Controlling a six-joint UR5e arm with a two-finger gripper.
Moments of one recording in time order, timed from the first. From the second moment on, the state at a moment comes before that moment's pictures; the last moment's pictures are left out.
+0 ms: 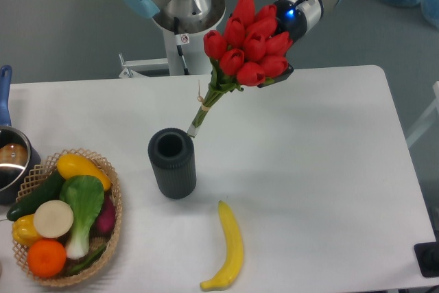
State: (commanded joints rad) arm 2.89 -1.59 -2.01 -1.00 -0.10 1.19
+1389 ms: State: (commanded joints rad) arm 2.97 -1.60 -1.85 -0.99 0.40 1.19
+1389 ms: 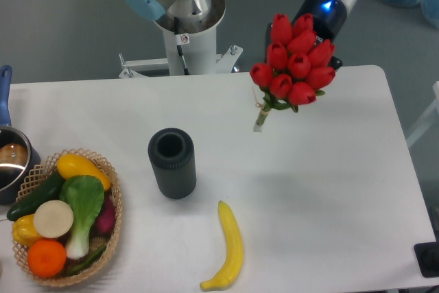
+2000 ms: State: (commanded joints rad) arm 2.95 -1.59 -1.77 -0.99 0.94 1.30
